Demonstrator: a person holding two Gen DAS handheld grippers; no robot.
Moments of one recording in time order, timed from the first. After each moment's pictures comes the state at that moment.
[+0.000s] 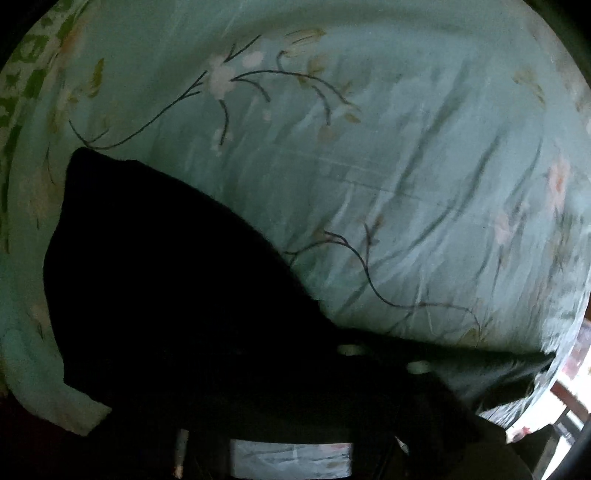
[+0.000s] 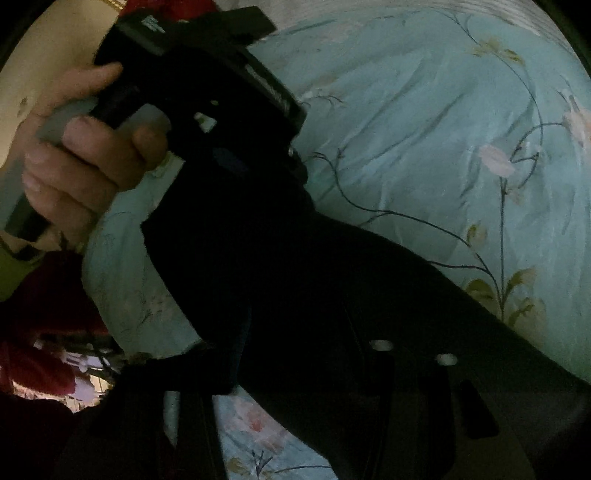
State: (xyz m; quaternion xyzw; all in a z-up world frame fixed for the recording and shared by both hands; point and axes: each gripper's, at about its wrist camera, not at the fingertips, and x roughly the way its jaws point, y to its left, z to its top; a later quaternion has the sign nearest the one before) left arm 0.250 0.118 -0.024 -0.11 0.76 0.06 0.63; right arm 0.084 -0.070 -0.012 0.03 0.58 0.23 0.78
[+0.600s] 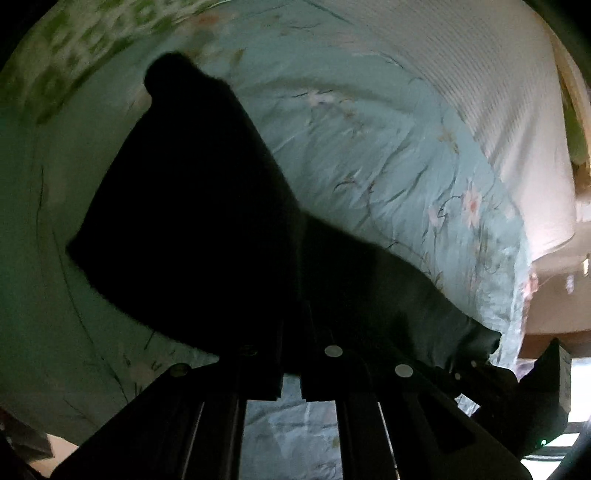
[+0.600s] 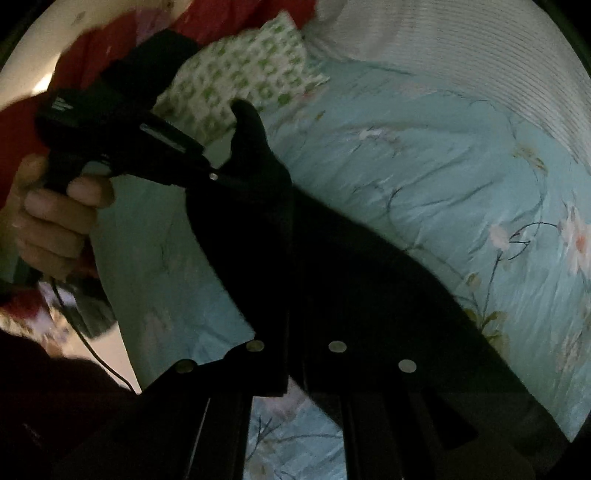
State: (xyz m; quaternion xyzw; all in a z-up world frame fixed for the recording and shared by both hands) left arm 0.066 0.185 0.030 -0.28 0.60 0.03 0.75; right arm 0.030 -0.021 0.023 -0.13 0.53 0.28 0.79
